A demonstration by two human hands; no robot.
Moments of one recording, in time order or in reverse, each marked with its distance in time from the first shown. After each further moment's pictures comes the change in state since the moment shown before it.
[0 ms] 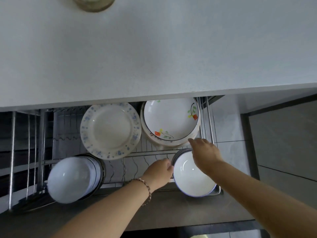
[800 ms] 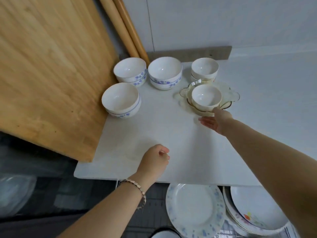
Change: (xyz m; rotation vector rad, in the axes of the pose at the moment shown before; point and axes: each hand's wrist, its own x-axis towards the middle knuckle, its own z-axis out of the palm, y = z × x) left_hand -0.114 -0.128 -0.343 -0.600 0.634 0.134; right_hand 0.111 -0.257 -0.313 1.825 0.233 0.101
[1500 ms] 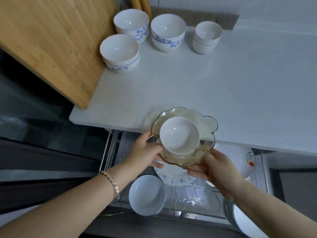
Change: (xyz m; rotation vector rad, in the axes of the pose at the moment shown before) left_hand -0.123 -0.027 0.010 -0.456 -0.135 -0.227; right_hand -0.197 0.141 -0.076 -0.154 -0.250 0.161
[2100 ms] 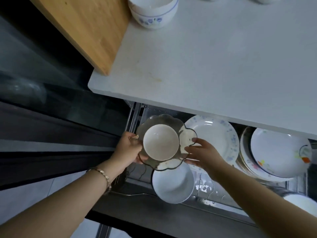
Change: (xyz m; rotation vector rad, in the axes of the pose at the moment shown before) left_hand 0.053 -0.115 -0.116 0.146 0.316 -0.163; right_hand 0.105 0.087 0.069 -0.228 0.004 0.240
